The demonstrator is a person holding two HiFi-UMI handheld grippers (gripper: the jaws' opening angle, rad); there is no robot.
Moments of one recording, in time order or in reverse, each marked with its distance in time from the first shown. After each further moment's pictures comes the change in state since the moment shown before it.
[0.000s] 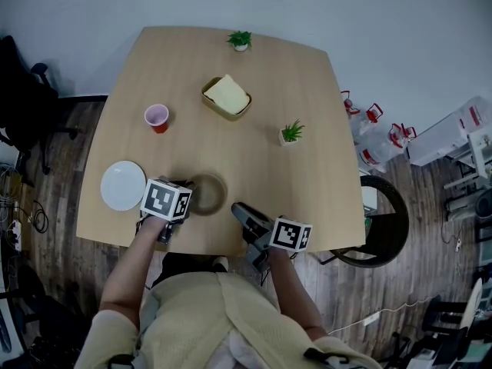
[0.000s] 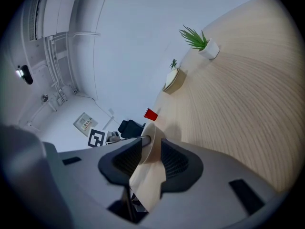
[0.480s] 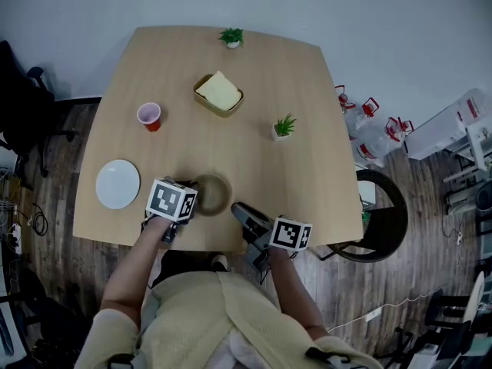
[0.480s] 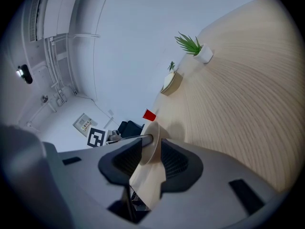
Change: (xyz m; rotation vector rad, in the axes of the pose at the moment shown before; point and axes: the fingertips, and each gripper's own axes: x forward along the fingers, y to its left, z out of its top) left arm 0.014 -0.034 0.000 0.034 0.006 -0.019; right arm -0.023 -0.007 -0.002 0.005 -0.013 -0.010
